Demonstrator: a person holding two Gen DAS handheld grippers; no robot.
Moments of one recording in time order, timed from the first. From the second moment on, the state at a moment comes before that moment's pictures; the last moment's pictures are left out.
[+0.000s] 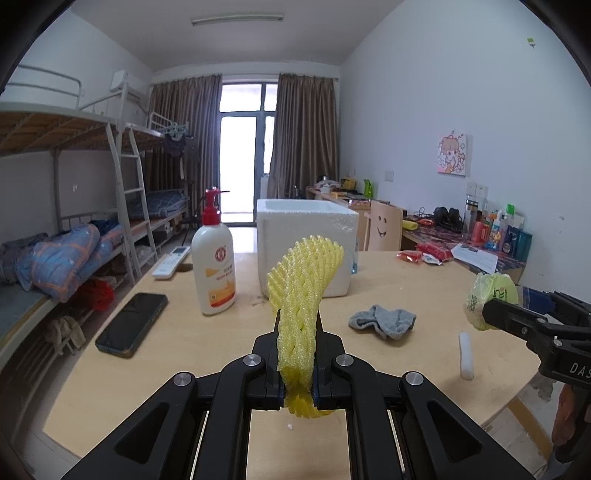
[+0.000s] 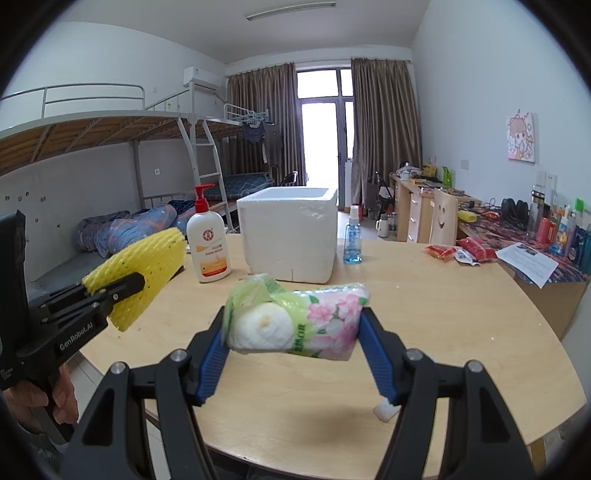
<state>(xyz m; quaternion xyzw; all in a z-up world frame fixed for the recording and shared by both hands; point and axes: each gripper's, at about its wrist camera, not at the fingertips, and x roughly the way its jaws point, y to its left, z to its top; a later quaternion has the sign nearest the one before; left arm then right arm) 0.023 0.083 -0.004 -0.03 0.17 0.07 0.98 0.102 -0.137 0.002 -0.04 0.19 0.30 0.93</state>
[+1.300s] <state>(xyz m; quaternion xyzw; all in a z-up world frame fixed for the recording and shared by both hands) 0.110 0.109 0.067 -0.03 0.15 0.08 0.98 0.185 -0.094 0.075 -0.04 0.15 0.33 0.93</state>
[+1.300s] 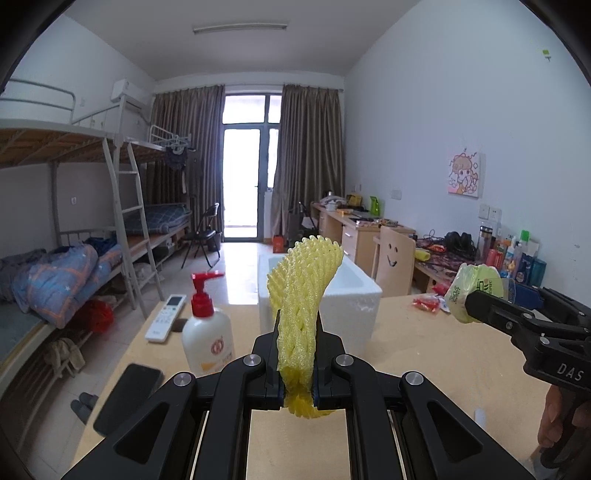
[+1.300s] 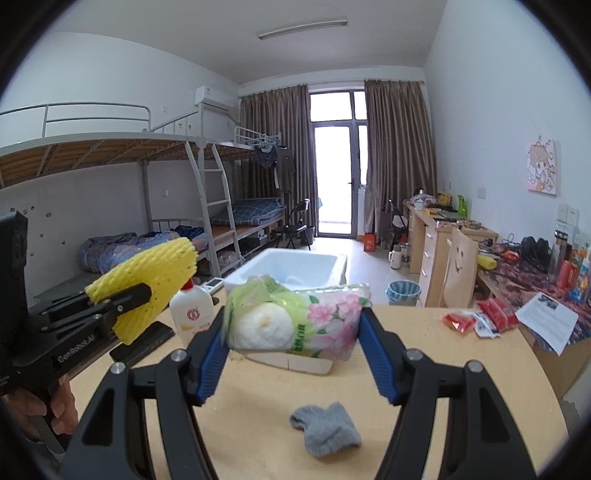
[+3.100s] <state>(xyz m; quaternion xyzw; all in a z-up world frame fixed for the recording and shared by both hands) 0.280 0.143 0.088 -0.02 0.20 0.06 0.98 0.319 -0.018 0.092 -0.06 0.17 0.34 0.92</state>
